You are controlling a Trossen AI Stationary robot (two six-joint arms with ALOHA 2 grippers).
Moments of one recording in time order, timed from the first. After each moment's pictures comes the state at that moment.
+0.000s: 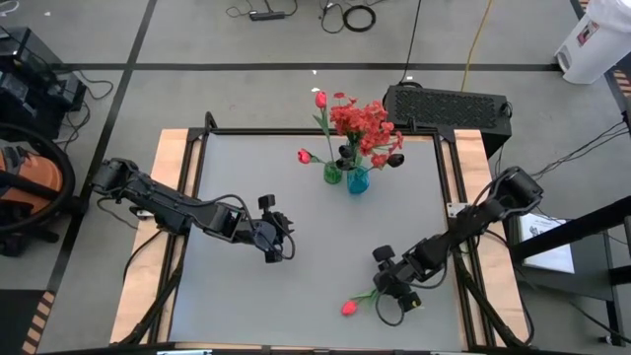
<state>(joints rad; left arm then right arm) -0.30 1.41 0.87 -0.29 -0.45 -0.17 0.60 1.61 0.73 -0.27 -0.02 0.22</state>
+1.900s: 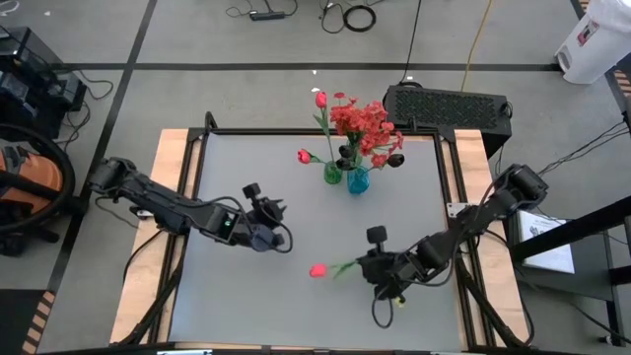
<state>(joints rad) -0.33 1.39 0.87 -0.37 -0.86 -0.22 0.59 1.53 0.95 -0.40 0.56 0.18</state>
